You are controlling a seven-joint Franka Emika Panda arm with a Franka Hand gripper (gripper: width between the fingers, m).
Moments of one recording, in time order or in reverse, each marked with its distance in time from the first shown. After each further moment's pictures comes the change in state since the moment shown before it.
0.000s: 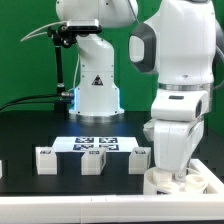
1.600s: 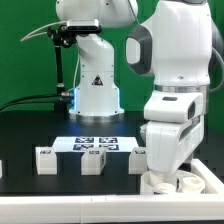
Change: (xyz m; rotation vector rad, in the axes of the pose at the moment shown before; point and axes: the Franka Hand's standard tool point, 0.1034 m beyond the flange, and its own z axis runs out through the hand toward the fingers) arm -0.004 0.009 -0.001 -0.015 0.001 0.055
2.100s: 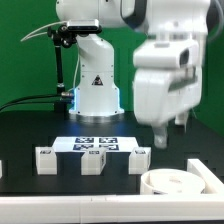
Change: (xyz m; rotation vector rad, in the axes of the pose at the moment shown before) arm -0.011 0.023 -0.081 -0.018 -0.025 0.050
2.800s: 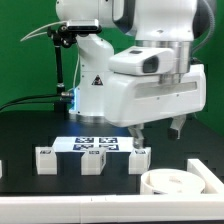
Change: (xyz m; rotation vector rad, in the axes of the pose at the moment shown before) arm -0.026 0.000 0.010 0.026 -0.041 0.508
